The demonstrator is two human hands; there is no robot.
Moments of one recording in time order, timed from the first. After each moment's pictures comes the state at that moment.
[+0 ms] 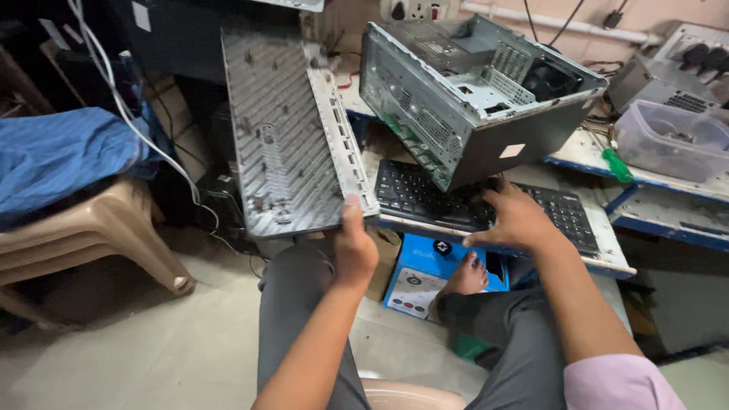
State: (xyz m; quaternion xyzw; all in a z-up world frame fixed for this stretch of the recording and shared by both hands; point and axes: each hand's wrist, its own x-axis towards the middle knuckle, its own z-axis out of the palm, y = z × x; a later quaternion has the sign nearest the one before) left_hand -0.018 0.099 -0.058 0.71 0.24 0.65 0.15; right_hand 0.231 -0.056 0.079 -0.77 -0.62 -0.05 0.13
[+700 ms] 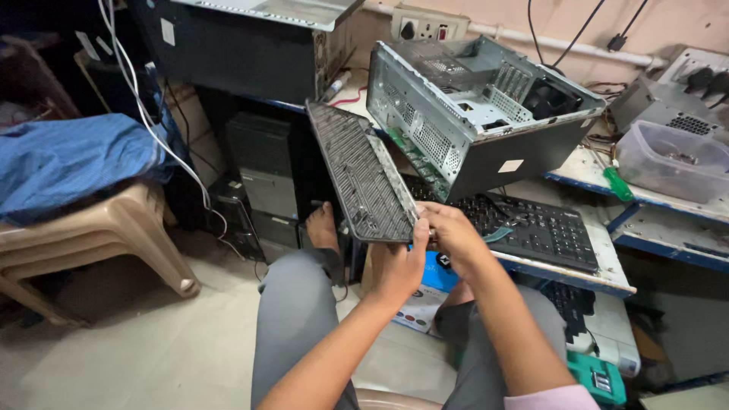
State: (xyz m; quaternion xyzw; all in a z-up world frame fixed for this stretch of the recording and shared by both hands) left_hand -0.007 0.019 0.032 0.71 0.25 0.58 0.30; right_hand 0.132 -0.005 0.064 -0.61 -0.36 0.43 0.57
